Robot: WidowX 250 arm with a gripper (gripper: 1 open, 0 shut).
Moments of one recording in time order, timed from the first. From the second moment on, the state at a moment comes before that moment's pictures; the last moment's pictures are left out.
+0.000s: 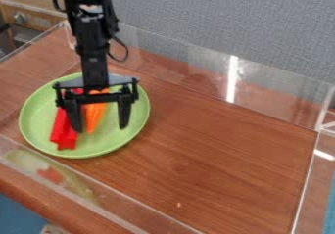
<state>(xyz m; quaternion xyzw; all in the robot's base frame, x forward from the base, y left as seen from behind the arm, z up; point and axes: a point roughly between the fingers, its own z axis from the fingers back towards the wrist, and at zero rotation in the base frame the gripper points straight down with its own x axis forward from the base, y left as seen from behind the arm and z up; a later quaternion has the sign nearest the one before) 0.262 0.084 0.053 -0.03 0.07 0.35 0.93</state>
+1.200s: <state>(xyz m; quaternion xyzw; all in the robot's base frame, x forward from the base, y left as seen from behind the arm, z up) 0.290 0.077 0.061 -0.03 0.06 0.43 0.90</state>
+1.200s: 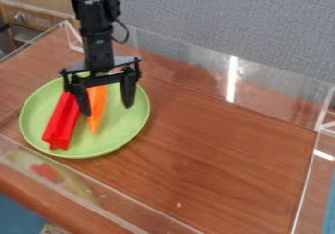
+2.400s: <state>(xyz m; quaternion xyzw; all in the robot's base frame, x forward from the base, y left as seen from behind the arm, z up) 0.305 0.027 0.101 -0.01 0.04 0.29 0.96</state>
